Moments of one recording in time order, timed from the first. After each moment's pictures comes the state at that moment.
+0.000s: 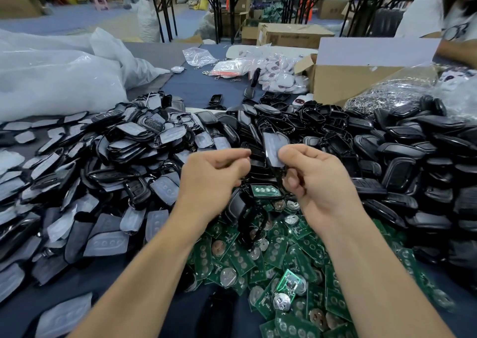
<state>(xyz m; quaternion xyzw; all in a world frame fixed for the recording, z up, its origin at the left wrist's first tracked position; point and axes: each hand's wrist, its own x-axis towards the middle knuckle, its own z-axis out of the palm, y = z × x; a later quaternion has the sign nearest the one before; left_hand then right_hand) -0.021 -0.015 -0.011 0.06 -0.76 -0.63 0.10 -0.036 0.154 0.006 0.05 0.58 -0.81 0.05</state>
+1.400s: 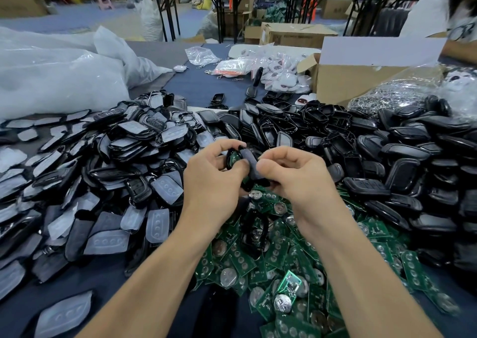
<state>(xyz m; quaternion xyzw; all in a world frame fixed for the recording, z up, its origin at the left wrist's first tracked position) -0.021 -0.004 -0.021 0.07 -0.73 -0.65 0.17 -0.031 0.136 -0.001 -0.04 0.68 -0.73 0.04</state>
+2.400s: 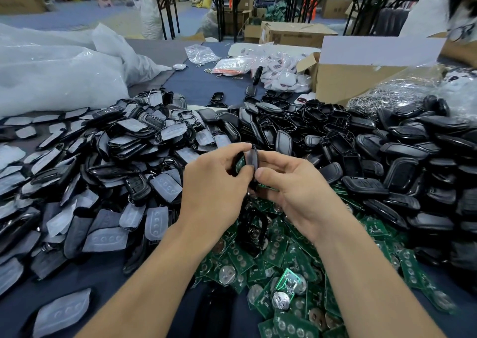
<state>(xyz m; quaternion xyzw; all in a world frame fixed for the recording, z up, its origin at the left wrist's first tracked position) -0.013 -0.003 -0.017 0.04 -0.87 -0.44 0.24 -0.037 0.142 -0.013 -0.06 0.61 -0.77 0.15</state>
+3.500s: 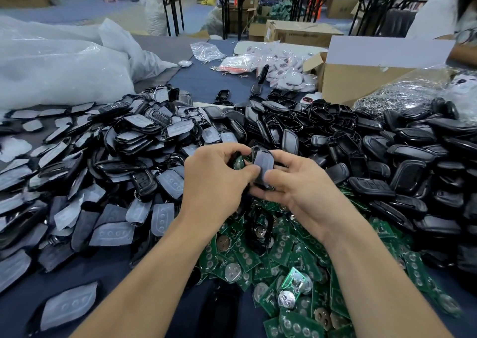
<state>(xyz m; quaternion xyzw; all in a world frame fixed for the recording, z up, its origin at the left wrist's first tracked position) -0.019 -0.014 -0.015 0.07 -0.86 -0.46 0.22 -0.039 0.146 -0.013 -0.06 0.61 -0.76 0.19</state>
